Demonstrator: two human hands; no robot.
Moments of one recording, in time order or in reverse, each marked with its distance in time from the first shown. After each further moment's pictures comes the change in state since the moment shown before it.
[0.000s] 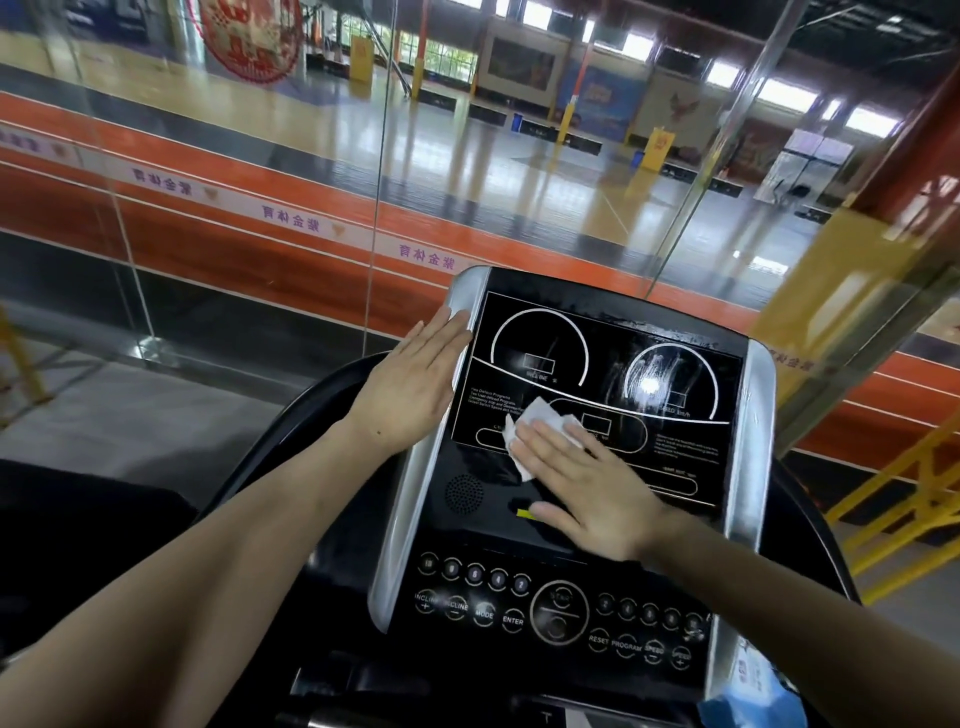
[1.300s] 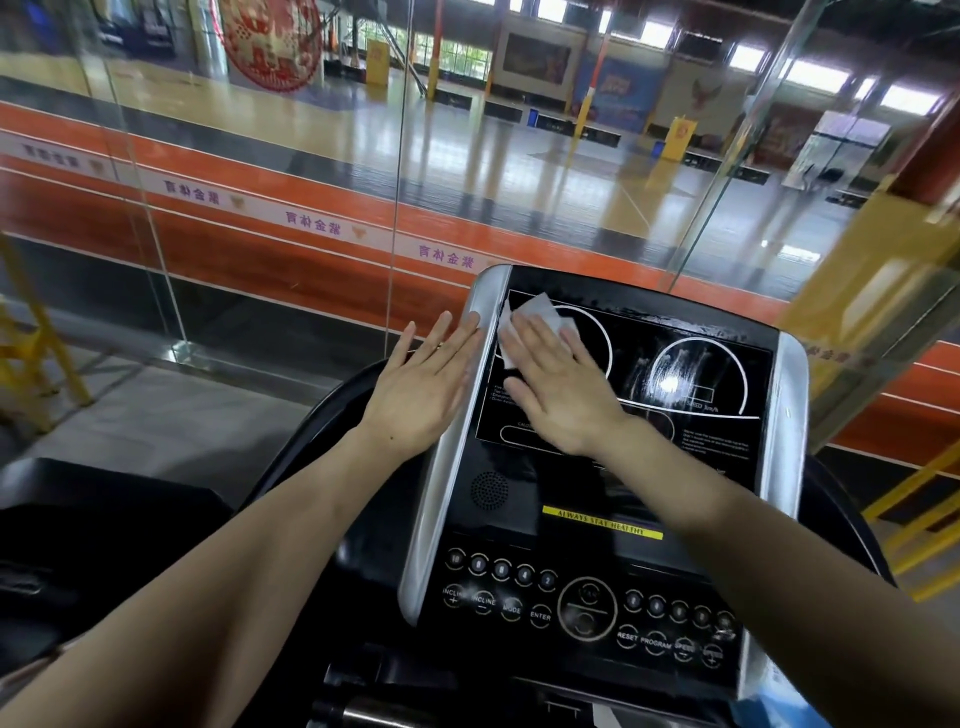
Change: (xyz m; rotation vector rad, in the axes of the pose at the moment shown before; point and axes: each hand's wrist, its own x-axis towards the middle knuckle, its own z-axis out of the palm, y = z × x) left_hand -0.016 -0.001 -0.005 0.154 -0.088 -0.133; right_hand 0.110 0.010 -0.046 0.154 0.116 0.267
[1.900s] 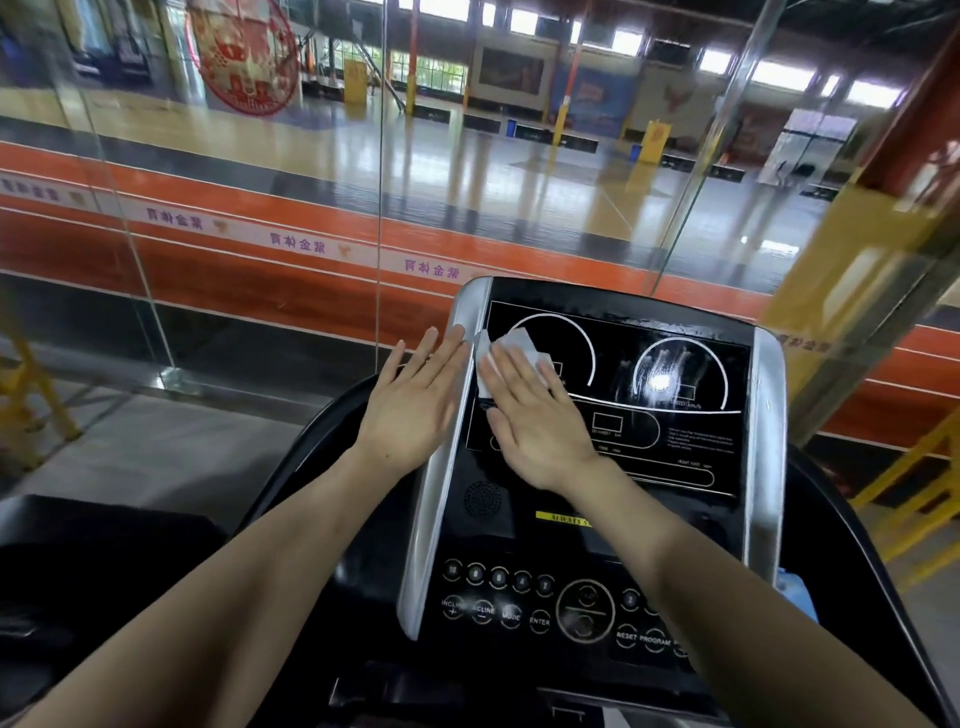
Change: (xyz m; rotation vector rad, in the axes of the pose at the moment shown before) left_hand 0.003 0.003 0.004 0.036 -0.019 -0.016; right_hand -0.018 -0.031 0.020 0.081 0.082 0.077
